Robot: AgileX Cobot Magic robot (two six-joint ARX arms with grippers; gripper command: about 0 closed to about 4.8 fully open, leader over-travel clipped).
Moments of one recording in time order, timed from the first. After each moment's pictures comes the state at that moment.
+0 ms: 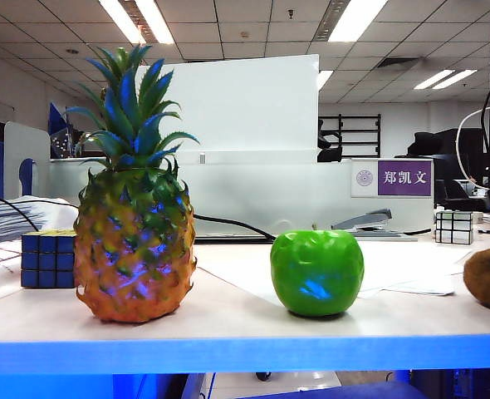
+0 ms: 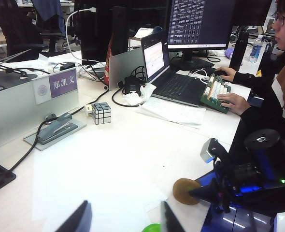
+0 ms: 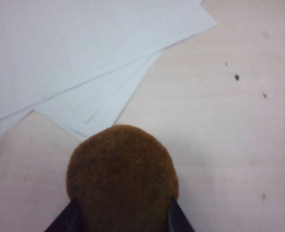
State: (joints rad) left arm -0.22 0.89 0.95 -0.15 0.85 0.05; right arm 0.27 0.93 0.18 0.18 0.09 0.22
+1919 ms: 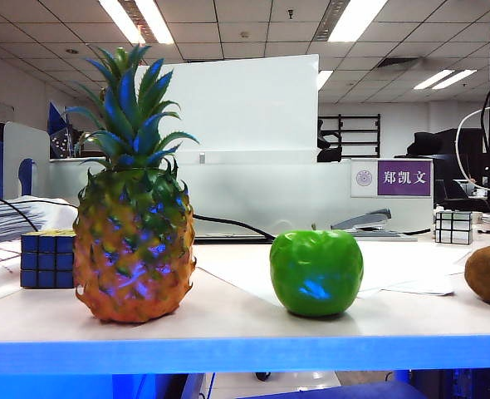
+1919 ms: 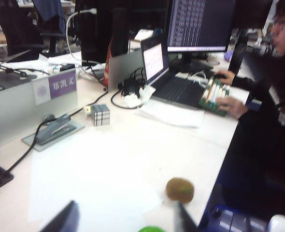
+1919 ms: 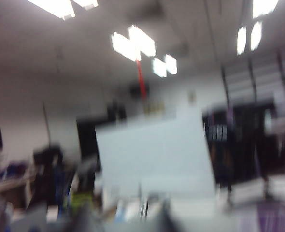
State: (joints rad) left arm -0.22 0.85 0.95 -0.16 0.84 0.01; right arm 0.27 0.41 0.47 0.50 0.00 0.22
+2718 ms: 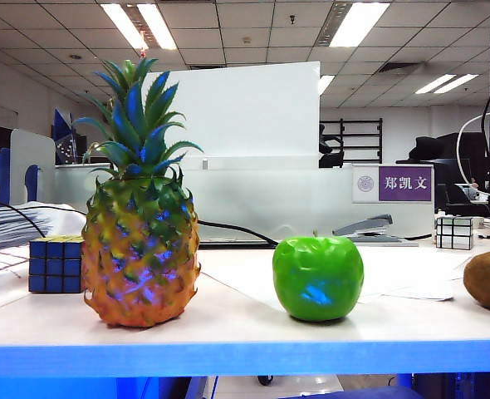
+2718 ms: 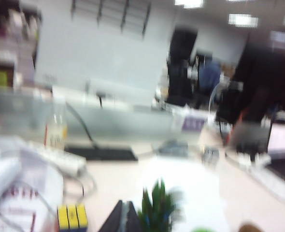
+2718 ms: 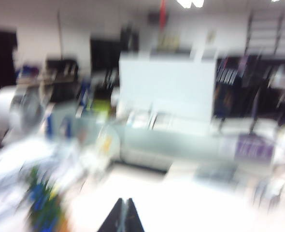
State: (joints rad) left arm -0.22 0.01 0.85 -0.73 0.15 -0.24; right arm 0.27 0.00 1.05 -0.89 -0.17 0.04
